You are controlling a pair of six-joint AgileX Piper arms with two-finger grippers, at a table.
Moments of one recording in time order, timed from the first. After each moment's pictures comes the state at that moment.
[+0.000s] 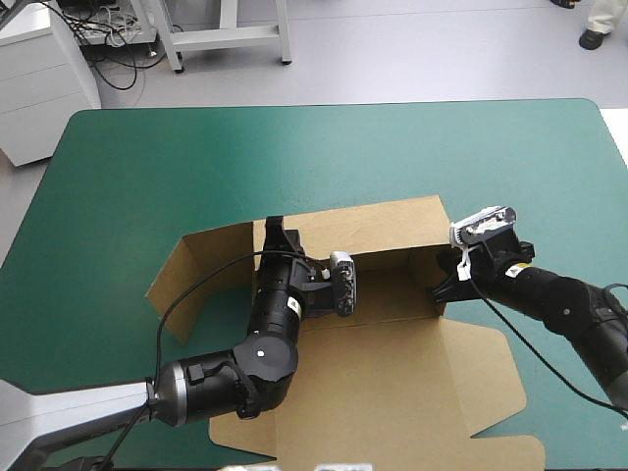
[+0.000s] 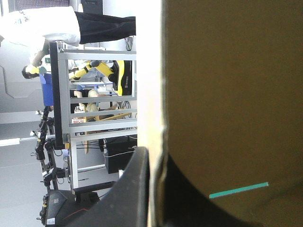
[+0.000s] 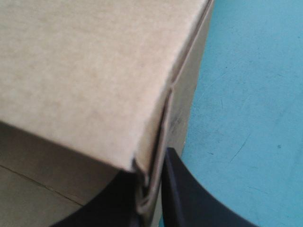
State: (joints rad) left arm -1.22 1.47 -0.98 1.38 1.00 -0.41; right arm 0.24 1.08 -0.74 0.59 0.44 -0.70
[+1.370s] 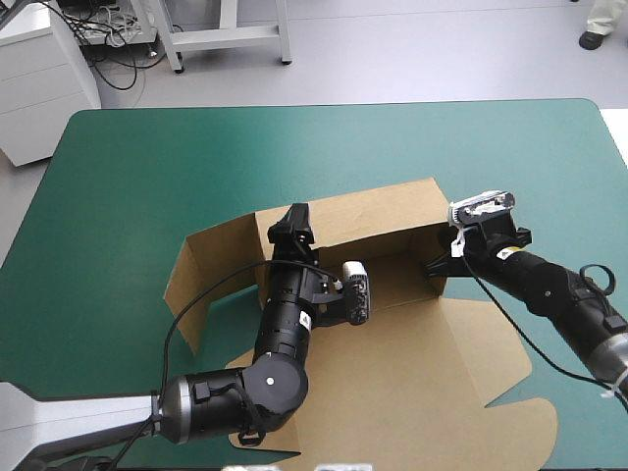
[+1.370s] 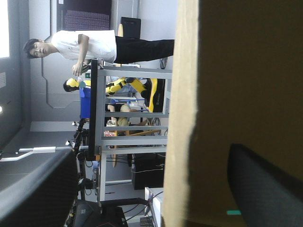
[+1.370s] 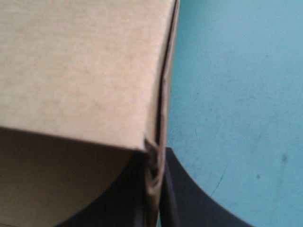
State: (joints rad) left arm -1.31 1.47 -0.98 1.54 1.09 -0.53; right arm 0.24 1.20 -0.76 0.62 0.25 -0.68
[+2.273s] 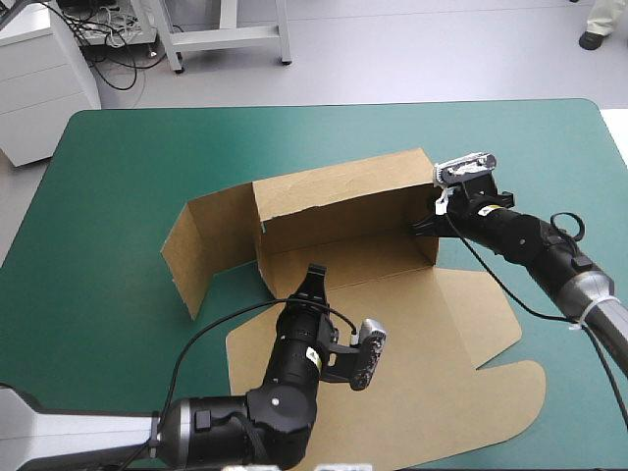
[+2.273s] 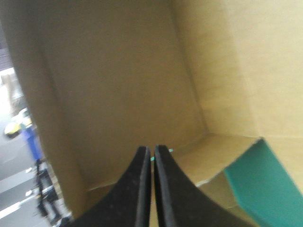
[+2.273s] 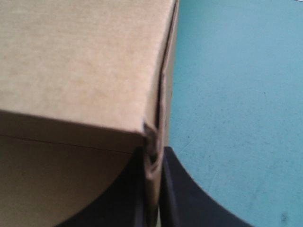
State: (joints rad) left arm -1.44 1.48 -1.03 1.12 1.13 -0.04; right arm 0.24 1.42 -0.97 0.61 0.25 -0.68
